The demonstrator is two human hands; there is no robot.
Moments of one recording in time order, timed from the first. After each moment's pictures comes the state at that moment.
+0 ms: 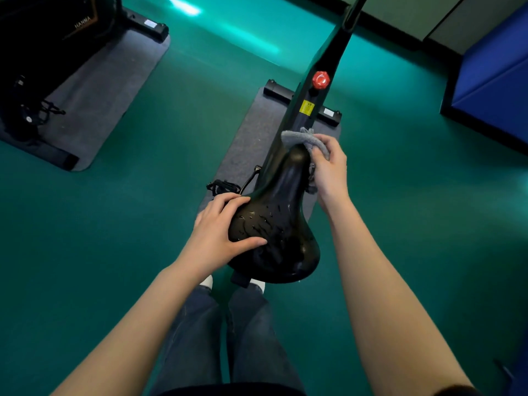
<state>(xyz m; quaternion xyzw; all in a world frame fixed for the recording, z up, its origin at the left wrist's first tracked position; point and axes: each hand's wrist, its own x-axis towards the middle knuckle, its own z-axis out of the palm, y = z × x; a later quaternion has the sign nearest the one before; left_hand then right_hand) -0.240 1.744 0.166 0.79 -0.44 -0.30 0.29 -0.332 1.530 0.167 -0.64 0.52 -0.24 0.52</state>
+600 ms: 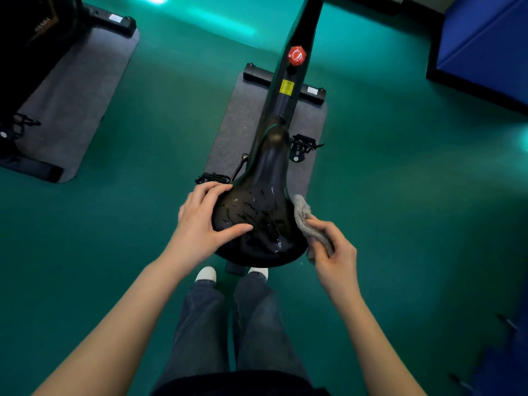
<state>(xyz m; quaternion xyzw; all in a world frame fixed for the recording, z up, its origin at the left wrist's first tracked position) -0.240 1.743 0.165 0.79 -0.44 -0.30 0.30 -0.467 1.663 0.160 -0.64 0.53 -0.23 0.51</state>
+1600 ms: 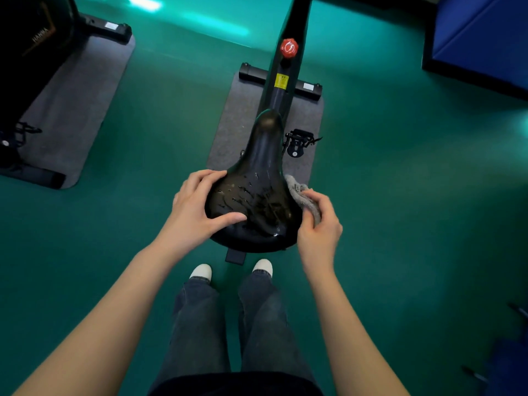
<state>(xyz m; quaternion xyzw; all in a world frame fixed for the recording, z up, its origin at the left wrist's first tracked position) -0.233 1.746 0.162 0.77 -0.47 -0.30 0.30 -0.427 1.673 0.162 -0.59 0.61 -0.31 0.42</state>
